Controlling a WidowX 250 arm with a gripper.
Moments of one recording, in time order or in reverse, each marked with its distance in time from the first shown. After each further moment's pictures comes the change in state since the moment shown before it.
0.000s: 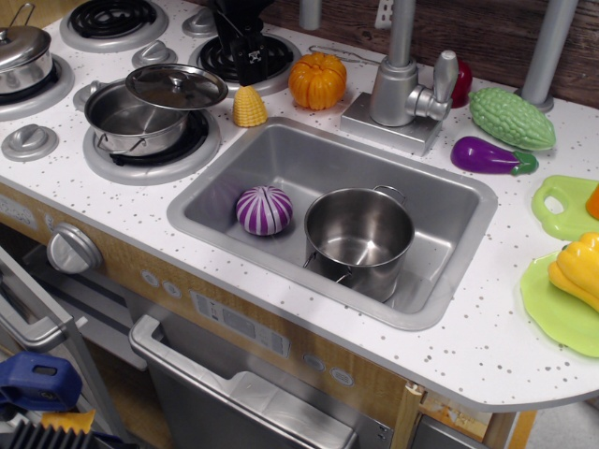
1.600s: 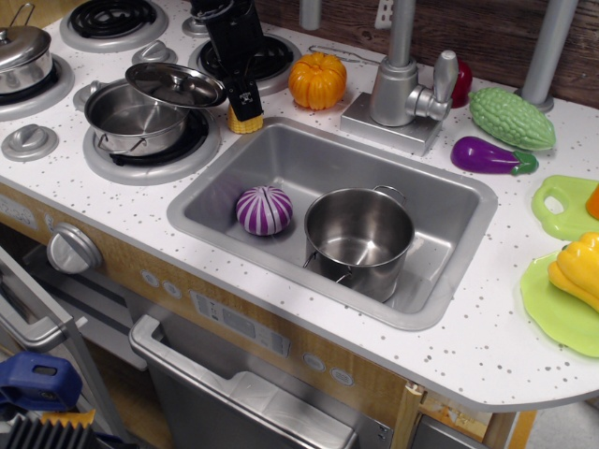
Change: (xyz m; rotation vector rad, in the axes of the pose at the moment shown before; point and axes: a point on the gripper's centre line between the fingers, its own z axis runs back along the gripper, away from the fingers) arm -0.010 -0.008 -0.044 -0.135 -0.068 -0.071
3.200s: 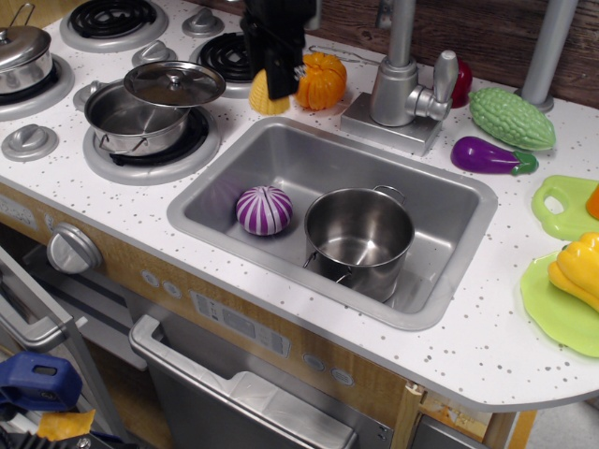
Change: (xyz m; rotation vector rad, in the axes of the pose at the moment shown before) arm 0.033 -0.067 0.044 0.094 0.174 0.218
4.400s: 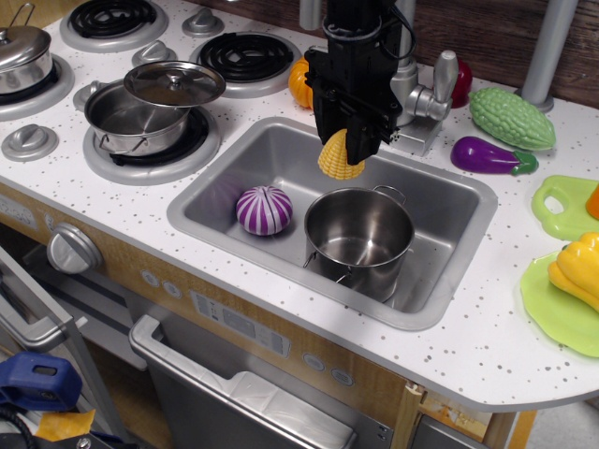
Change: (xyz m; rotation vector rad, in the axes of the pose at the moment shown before) arm 0.013 -0.089 -0.006 0.009 -0.054 0.156
